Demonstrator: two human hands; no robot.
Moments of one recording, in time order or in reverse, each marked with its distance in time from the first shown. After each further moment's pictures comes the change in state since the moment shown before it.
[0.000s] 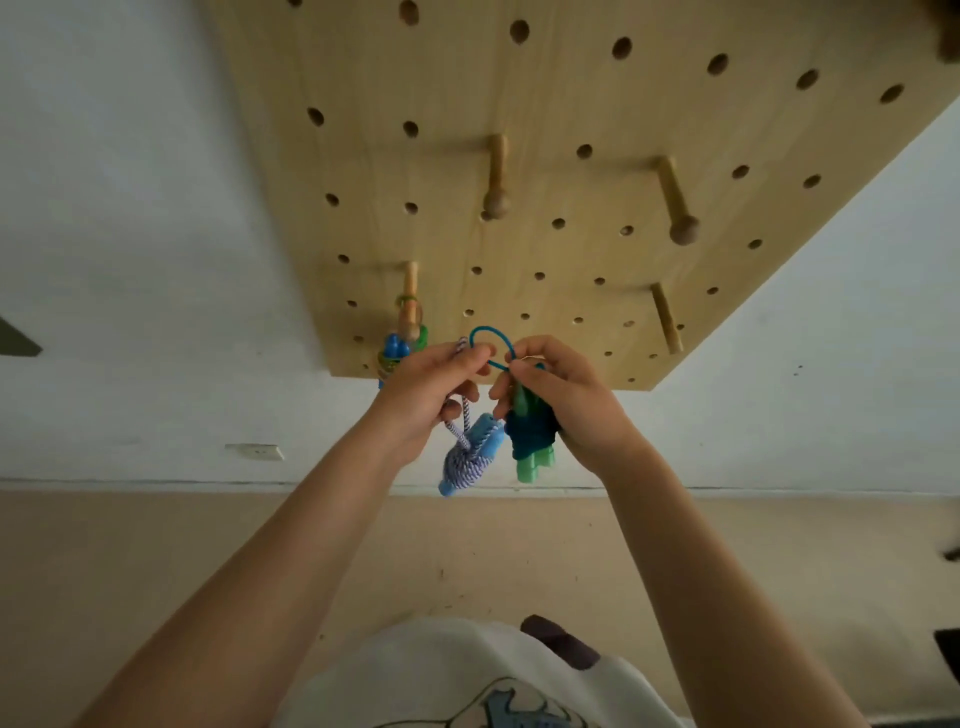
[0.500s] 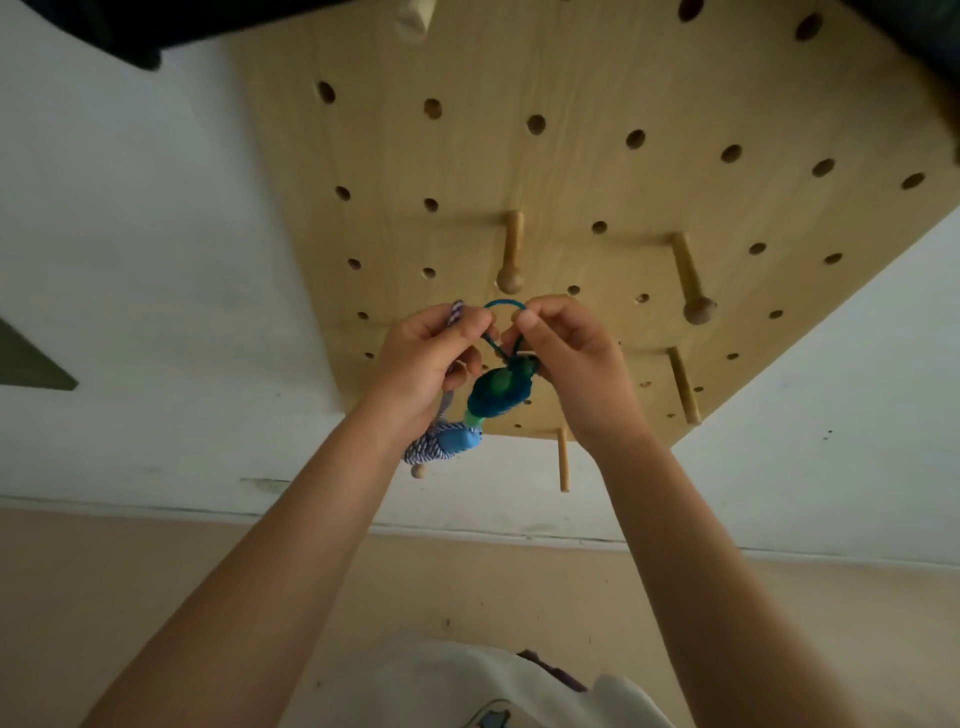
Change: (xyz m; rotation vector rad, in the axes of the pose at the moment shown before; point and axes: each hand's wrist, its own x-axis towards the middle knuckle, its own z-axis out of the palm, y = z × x) left_hand 0.031 0.072 0.000 -0.129 0.056 0.320; right_hand 0.052 -0.063 0.013 -0.105 0.108 -0.280
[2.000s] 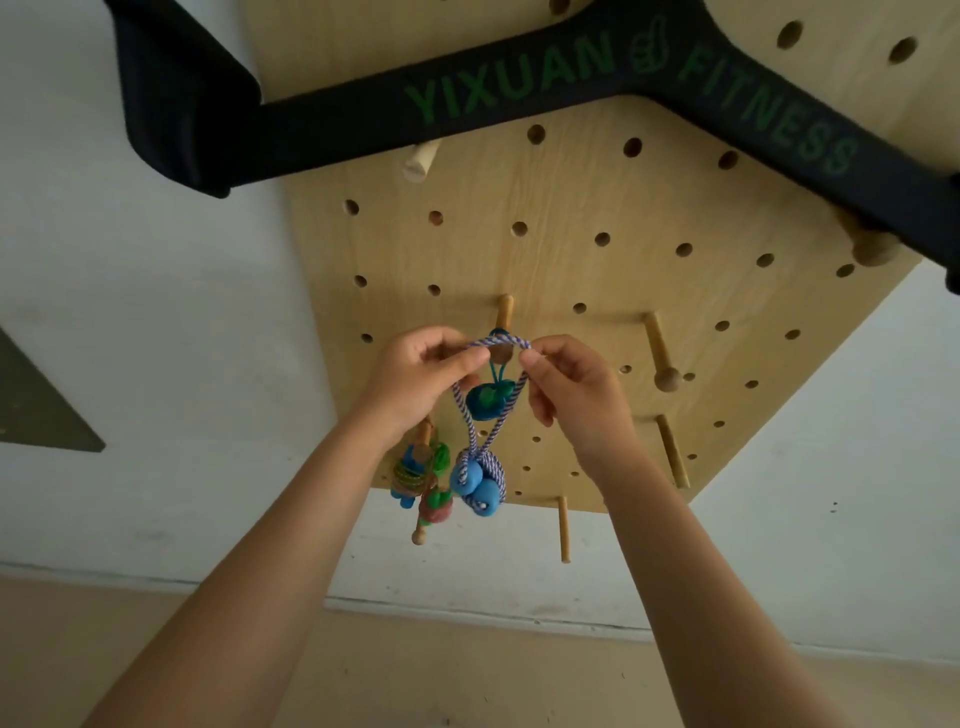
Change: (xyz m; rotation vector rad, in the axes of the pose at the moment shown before) left_hand 0.008 0.048 0.001 0.410 -0.043 0.188; right_hand 0.017 -0.025 -0.013 -0.089 0.015 -0.065
